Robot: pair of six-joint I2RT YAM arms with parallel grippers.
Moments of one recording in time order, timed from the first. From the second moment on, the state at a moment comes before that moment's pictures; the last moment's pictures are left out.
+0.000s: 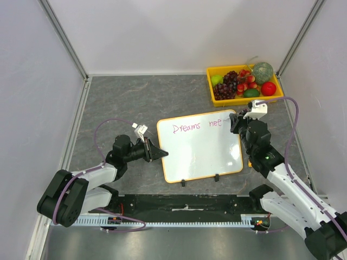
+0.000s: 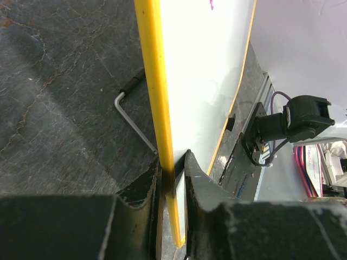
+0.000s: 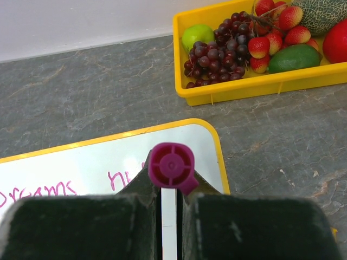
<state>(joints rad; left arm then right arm) -0.40 1.18 0.21 0.64 0.69 -0.64 0.46 0.80 0.61 0.04 0.37 0.29</state>
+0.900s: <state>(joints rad) -0.40 1.18 0.21 0.64 0.69 -0.64 0.46 0.74 0.56 0.02 0.30 0.33</state>
